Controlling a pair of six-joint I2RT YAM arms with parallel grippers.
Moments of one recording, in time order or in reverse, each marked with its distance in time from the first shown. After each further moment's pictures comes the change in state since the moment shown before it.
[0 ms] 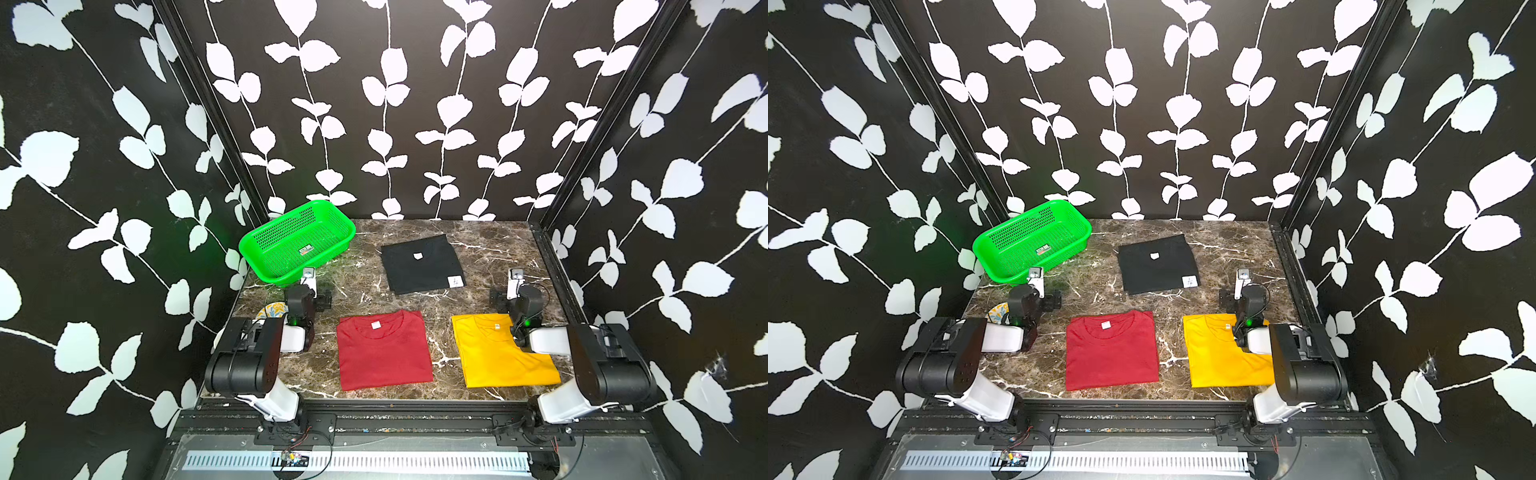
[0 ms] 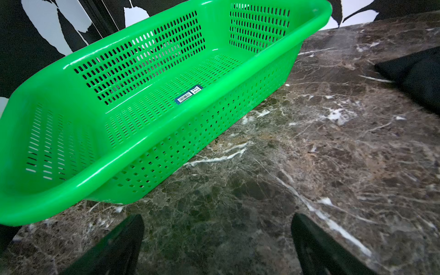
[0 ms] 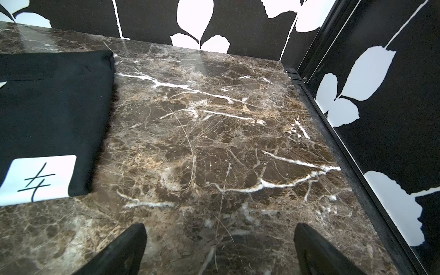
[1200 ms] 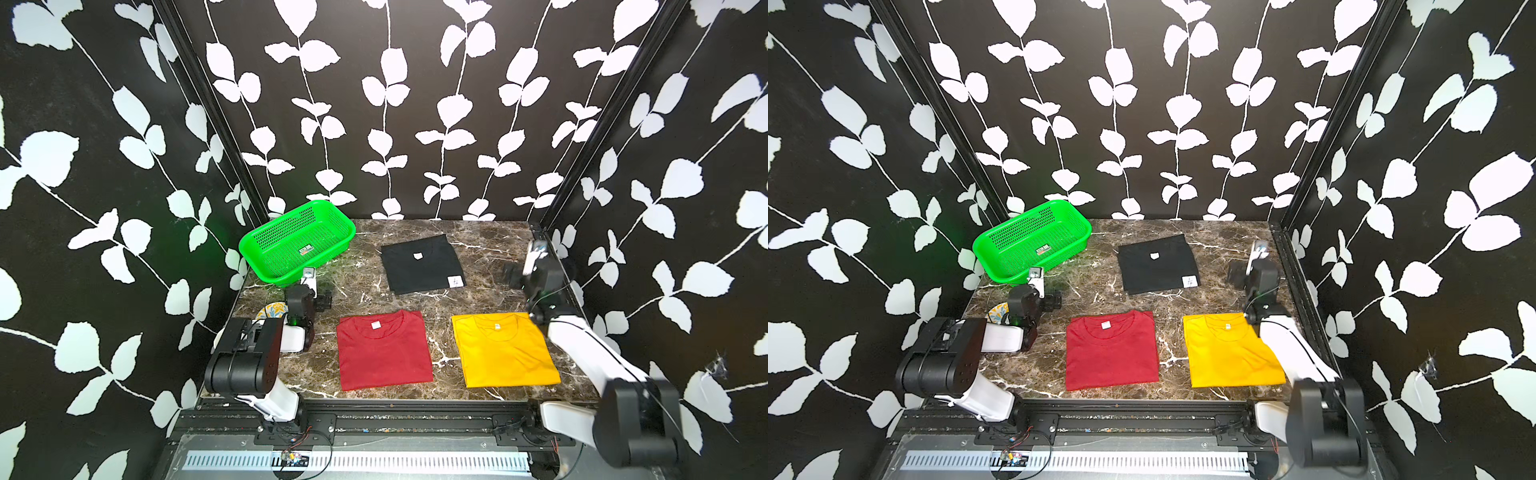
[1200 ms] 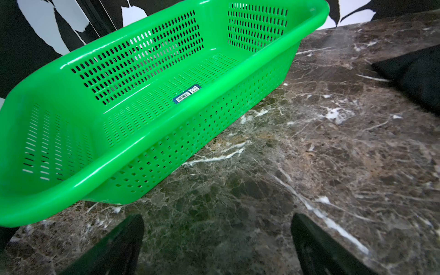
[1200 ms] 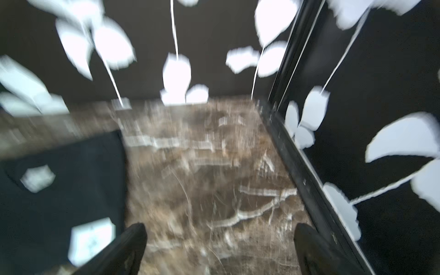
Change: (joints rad) left arm 0.000 -0.016 0.011 -0.043 0.018 0.005; right arm -0.002 -0.372 0.406 -0.705 0.066 0.199
